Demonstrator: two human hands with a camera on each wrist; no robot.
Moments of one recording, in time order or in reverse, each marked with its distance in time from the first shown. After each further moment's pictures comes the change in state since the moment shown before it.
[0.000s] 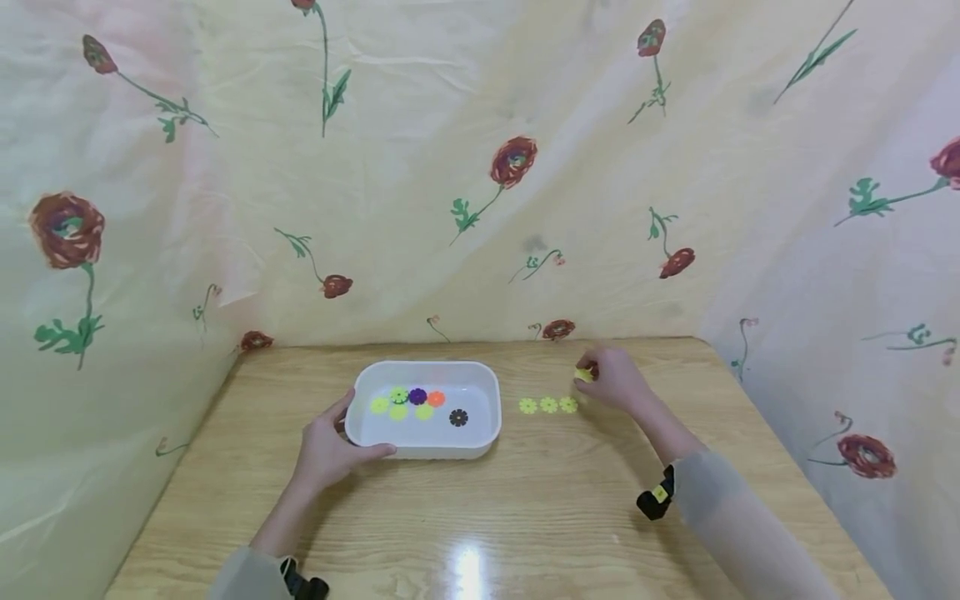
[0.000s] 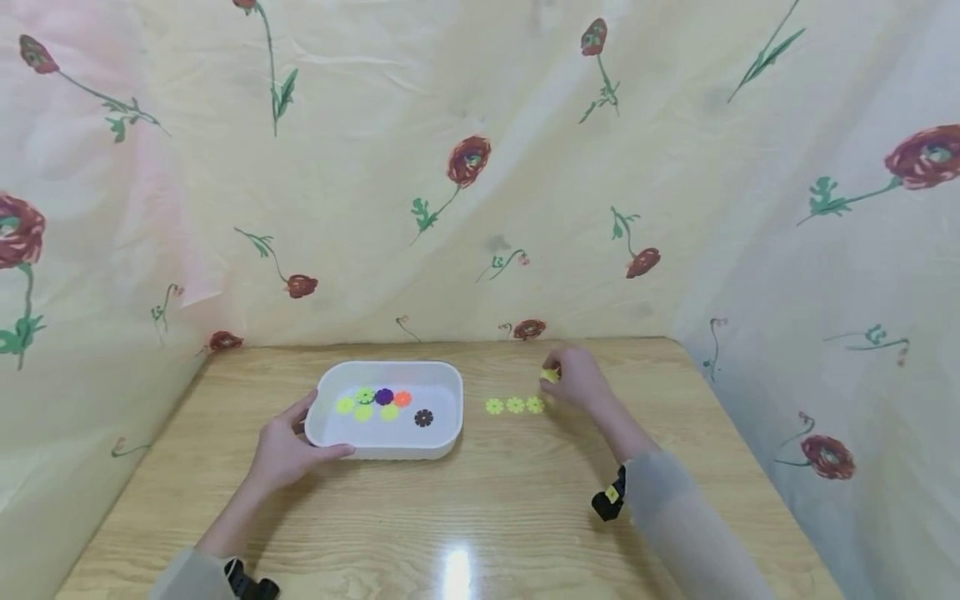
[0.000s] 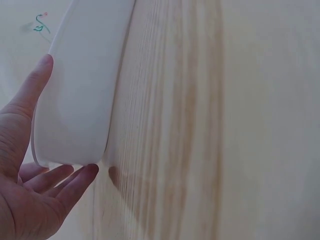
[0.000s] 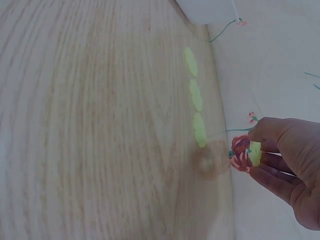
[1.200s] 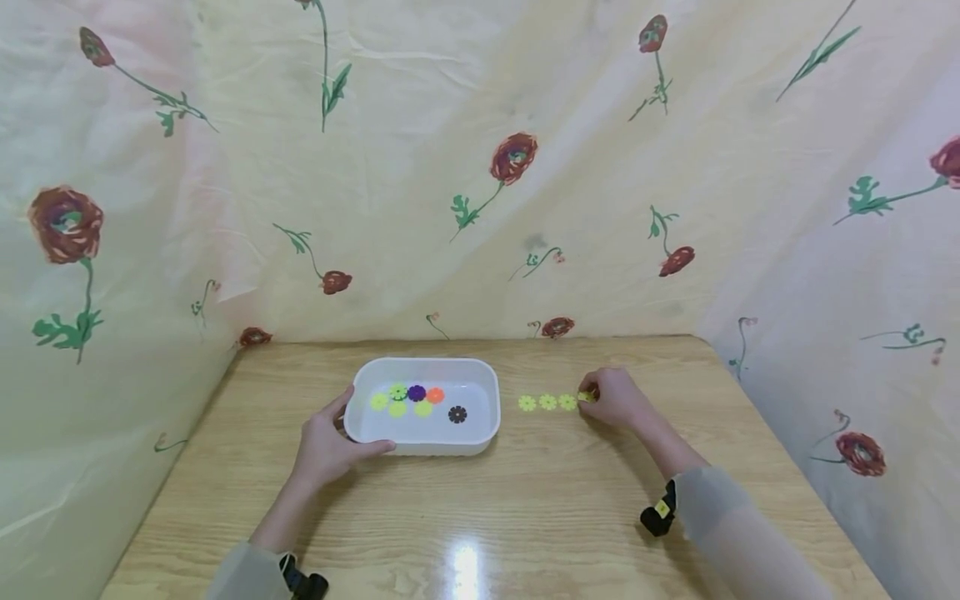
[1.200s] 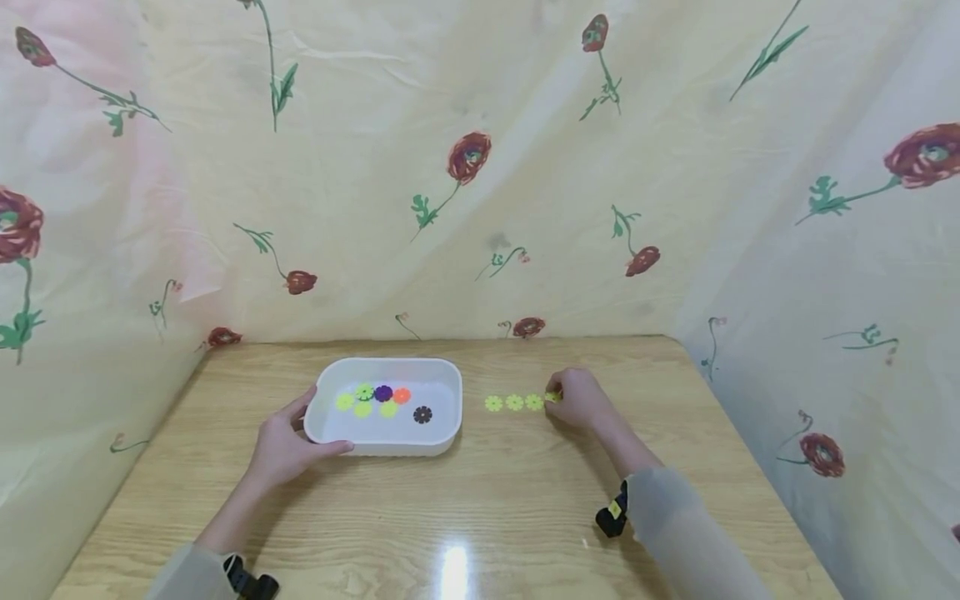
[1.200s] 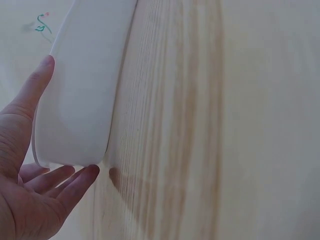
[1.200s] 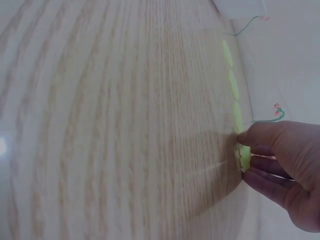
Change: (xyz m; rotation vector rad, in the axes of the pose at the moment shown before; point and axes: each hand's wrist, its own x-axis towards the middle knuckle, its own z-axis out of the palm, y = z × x) left_hand 0.002 -0.002 0.001 -0.008 0.012 0.014; right_hand -0.025 0.014 0.019 -0.011 -0.107 0.014
